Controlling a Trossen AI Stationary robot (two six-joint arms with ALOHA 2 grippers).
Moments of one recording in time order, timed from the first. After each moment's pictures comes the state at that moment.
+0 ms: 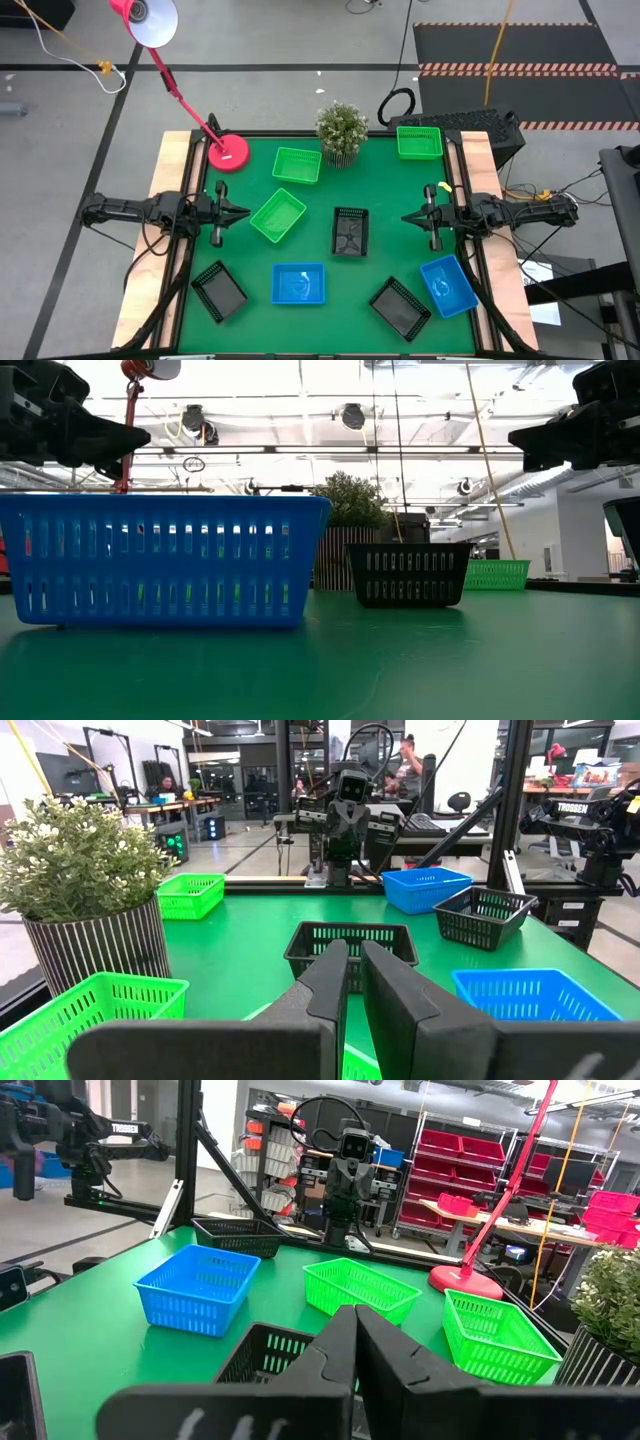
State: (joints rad) left arm -0.10 0.02 0.01 0.06 -0.11 0.03; right arm 0.12 0.01 0.02 0.02 0.05 -0.17
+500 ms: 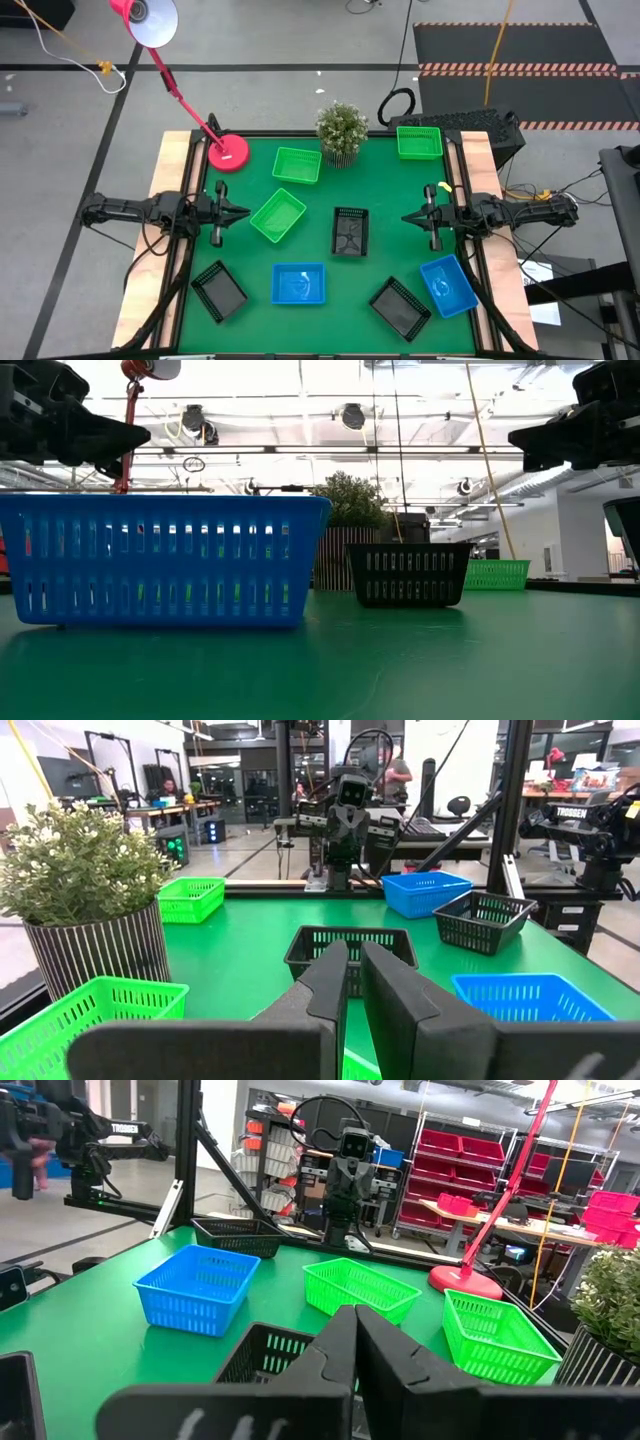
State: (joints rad) left arm -0.10 0.02 0.01 0.06 -0.11 0.03; right arm 0.12 0.01 0.02 0.02 0.05 -0.17
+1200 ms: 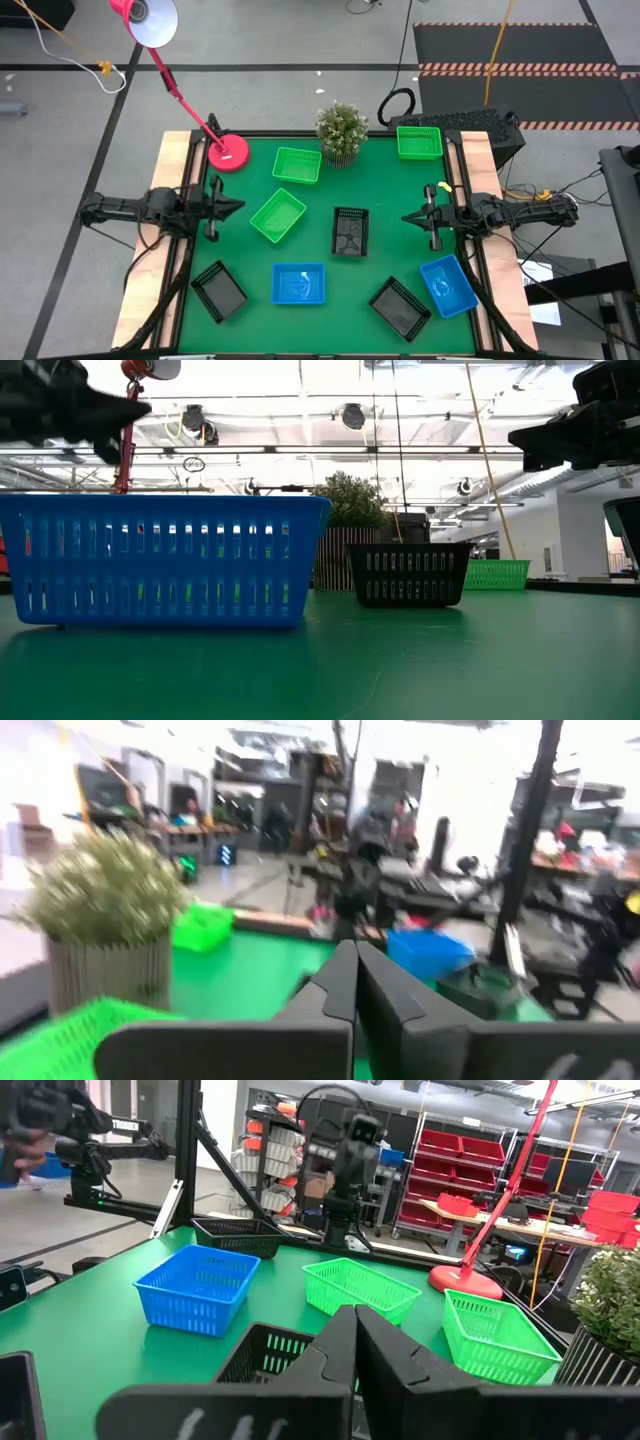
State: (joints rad) left arm -0.10 0.03 0.08 0.13 -0.18 -0.08; right arm 0.12 0.01 0.02 0.02 0.05 -0.17
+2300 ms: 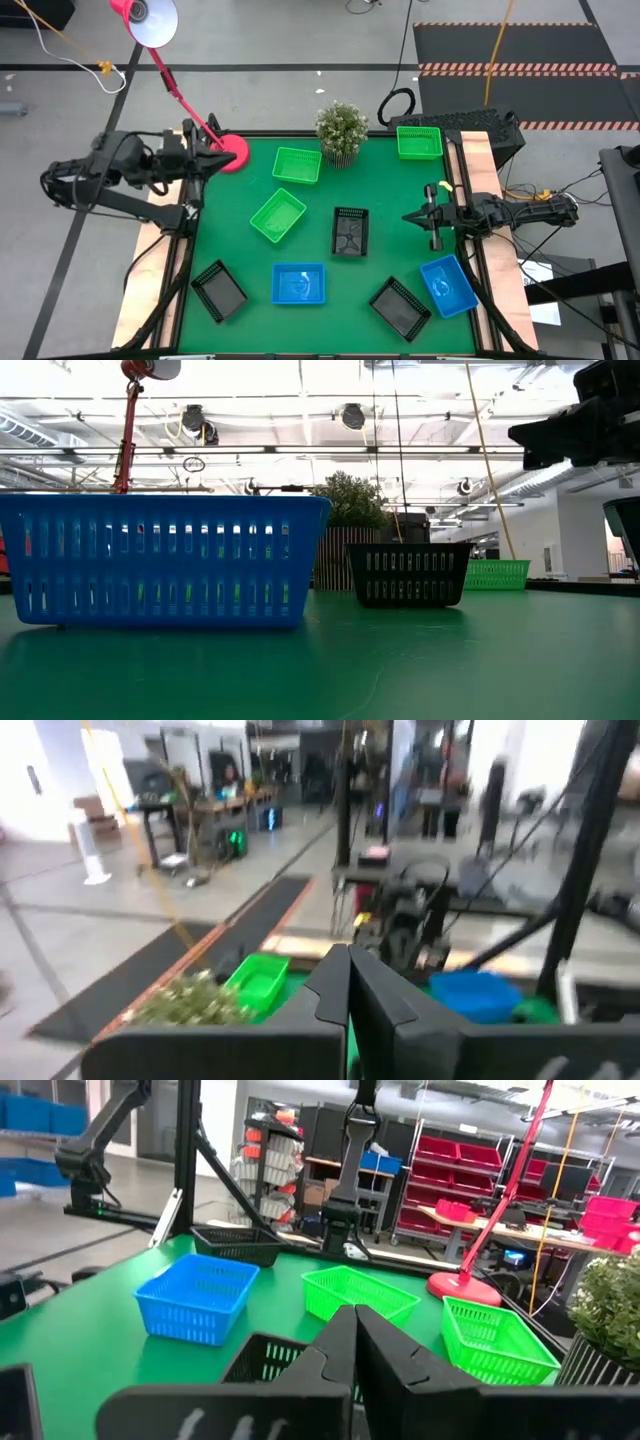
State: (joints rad) left arm -0.10 0.82 1.26 -0.50 -0.32 0.03; right arm 0.12 0.01 0.02 0.05 0.05 -0.15
